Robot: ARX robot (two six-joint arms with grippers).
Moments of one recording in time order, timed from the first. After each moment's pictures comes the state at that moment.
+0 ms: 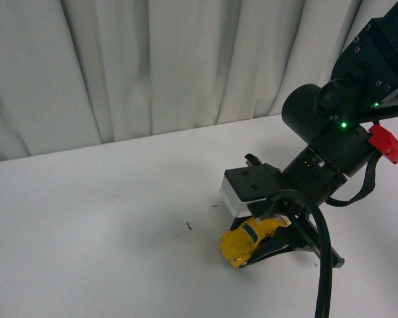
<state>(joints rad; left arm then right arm) 0.00 0.01 0.01 0.00 0.00 0.00 -0.04 2.16 1.12 -0.53 -0.66 -1.65</state>
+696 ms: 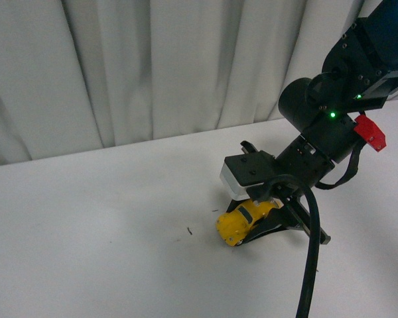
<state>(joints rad) 0.00 0.01 0.01 0.00 0.00 0.00 -0.05 2.23 1.26 -0.55 -0.67 -1.73</state>
